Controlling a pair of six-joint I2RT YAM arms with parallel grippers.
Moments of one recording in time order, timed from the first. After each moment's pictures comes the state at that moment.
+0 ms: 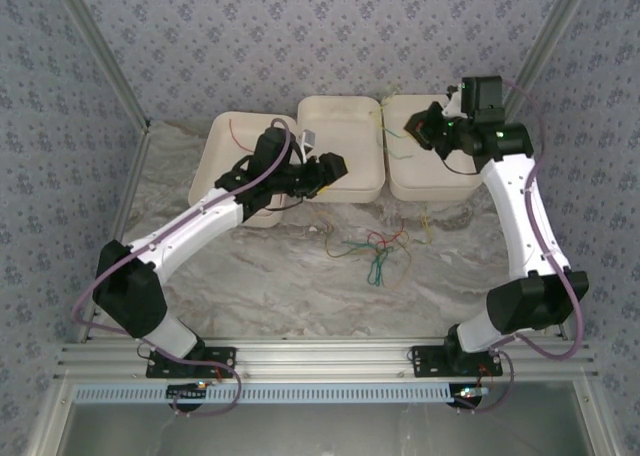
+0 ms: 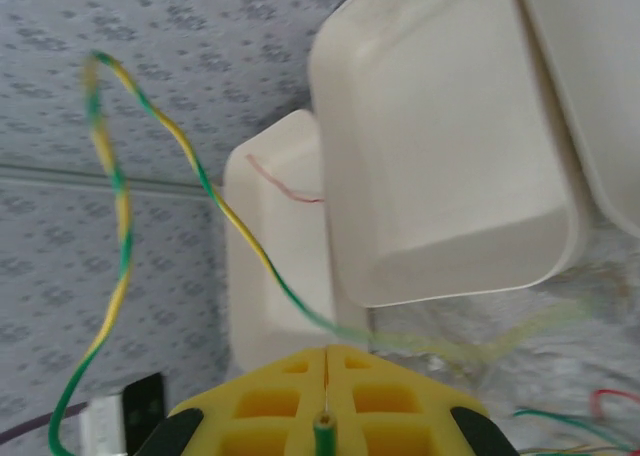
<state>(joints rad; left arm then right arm) -0.67 1.56 1.33 -0.22 0.41 -1.03 0.13 1.52 1.73 -0.84 -0.47 0.83</state>
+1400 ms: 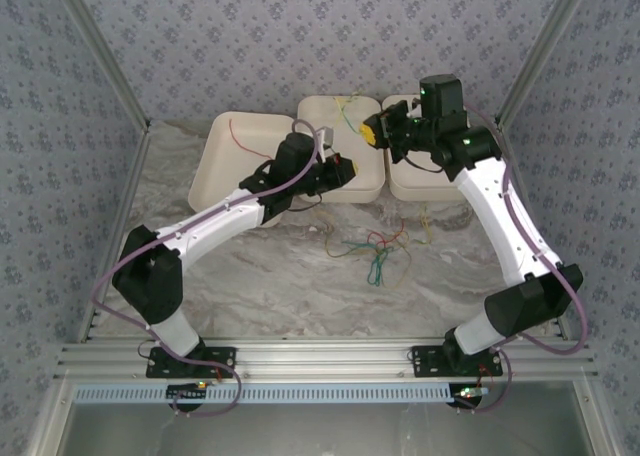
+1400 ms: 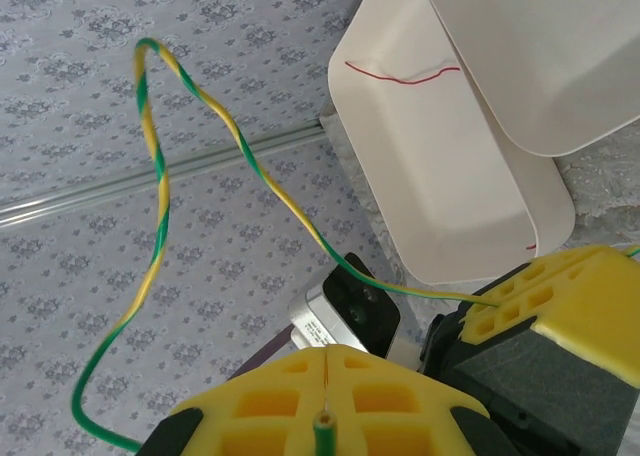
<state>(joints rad) -0.74 1.67 1.35 -0.06 0.25 -0.89 0.33 1.52 1.72 -0.71 -0.48 1.43</state>
